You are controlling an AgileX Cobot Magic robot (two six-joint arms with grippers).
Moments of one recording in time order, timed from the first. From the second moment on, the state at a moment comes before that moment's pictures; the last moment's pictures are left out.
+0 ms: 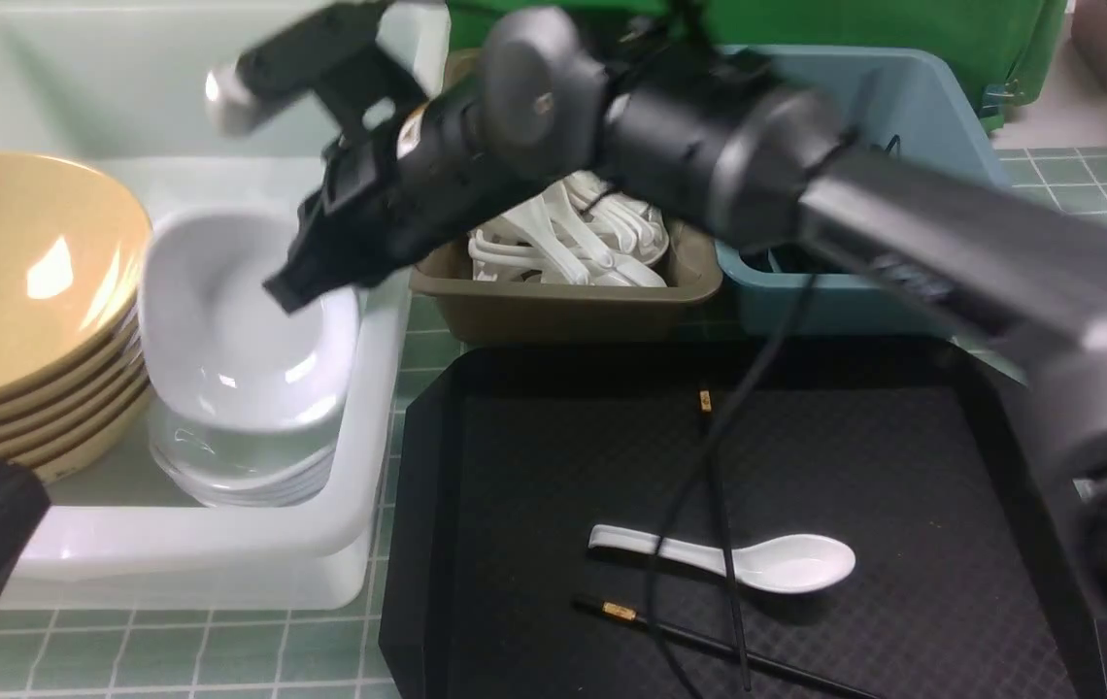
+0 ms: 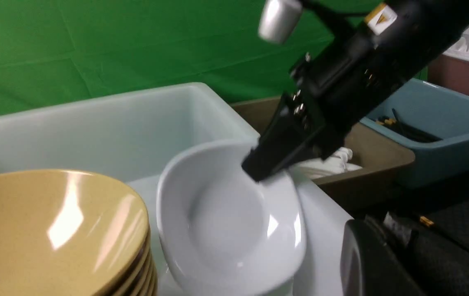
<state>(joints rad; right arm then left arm) 0.76 2.25 -2.17 0.33 0.77 -0.37 -0.28 0.12 -0.29 -0.20 0.29 0.28</state>
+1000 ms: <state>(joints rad) 0.38 1.49 -1.66 0.01 1.25 -0.24 -0.28 0.14 -0.29 -0.23 0.31 0.25</state>
